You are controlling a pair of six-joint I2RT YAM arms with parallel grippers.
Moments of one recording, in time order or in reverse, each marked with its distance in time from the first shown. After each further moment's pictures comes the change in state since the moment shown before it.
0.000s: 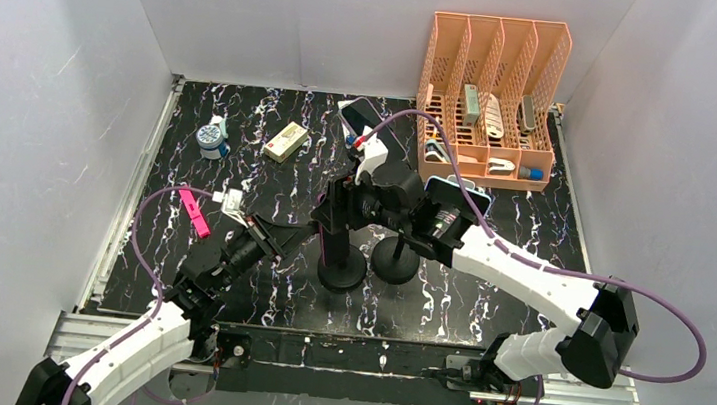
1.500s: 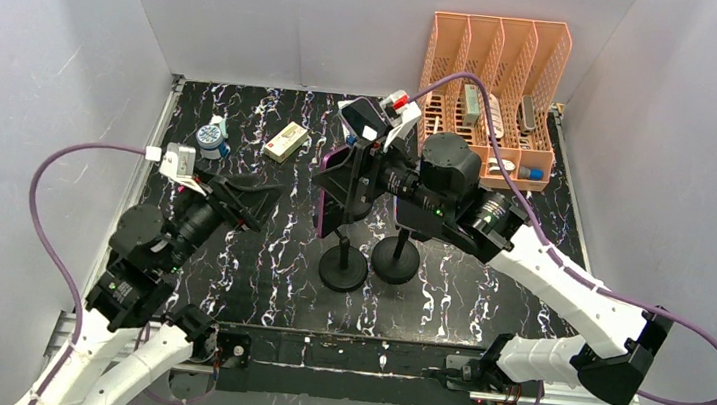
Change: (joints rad) left arm 0.008 -0.101 0.689 -0.818 -0.187 0.421; right arm -0.031 -0.114 0.213 -0.008 -0.161 -0.001
